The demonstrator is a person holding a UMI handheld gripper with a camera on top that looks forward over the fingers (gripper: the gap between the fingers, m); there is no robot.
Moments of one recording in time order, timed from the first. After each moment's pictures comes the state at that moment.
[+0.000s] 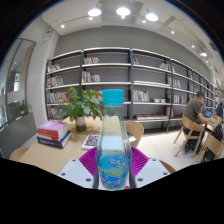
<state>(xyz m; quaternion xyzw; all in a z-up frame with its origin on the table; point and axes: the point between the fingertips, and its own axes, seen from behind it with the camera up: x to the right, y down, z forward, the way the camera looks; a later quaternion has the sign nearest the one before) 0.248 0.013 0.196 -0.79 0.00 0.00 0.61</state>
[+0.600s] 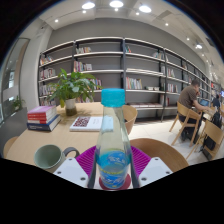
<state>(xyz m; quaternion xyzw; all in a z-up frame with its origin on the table) 0.280 0.007 0.092 -0.82 0.04 -0.02 0.58</state>
